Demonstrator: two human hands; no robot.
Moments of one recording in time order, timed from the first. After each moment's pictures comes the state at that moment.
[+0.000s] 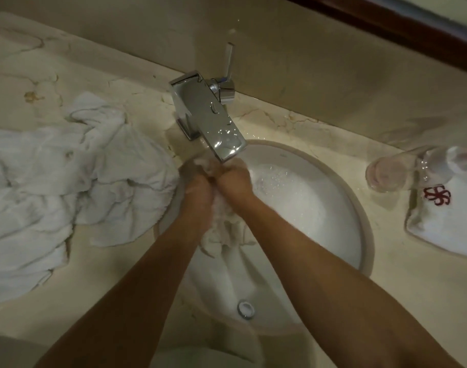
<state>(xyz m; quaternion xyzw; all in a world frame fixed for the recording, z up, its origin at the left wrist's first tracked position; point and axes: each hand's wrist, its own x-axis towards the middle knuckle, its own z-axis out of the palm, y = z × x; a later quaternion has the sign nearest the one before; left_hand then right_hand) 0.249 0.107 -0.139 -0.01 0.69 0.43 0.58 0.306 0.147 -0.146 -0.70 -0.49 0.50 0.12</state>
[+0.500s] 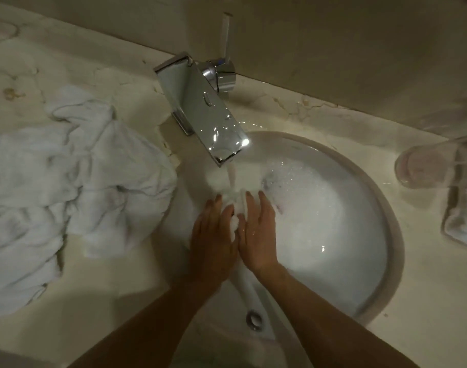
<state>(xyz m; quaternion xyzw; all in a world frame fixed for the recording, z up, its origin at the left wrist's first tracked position) 0.275 0.011 -0.238 0.62 0.75 0.11 0.22 0.378 0.043 -0.255 -0.64 -0.70 0.28 0.15</state>
